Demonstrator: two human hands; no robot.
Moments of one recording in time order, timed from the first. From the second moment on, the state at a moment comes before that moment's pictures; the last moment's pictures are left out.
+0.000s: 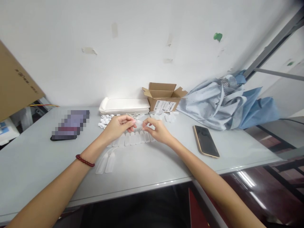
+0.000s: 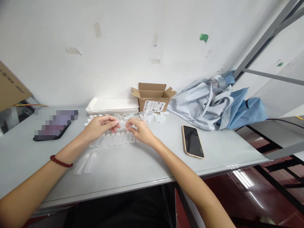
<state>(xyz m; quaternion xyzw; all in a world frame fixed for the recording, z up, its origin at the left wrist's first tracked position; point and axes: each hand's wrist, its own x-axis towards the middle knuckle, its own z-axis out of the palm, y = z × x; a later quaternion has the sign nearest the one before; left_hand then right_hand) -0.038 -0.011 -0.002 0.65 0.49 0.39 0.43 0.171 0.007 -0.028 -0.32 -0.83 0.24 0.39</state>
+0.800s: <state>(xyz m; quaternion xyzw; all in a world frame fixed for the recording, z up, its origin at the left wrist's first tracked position) -0.038 -0.013 0.000 0.65 0.49 0.37 0.44 0.166 -0.001 -0.032 -0.31 -0.85 0.19 0.38</state>
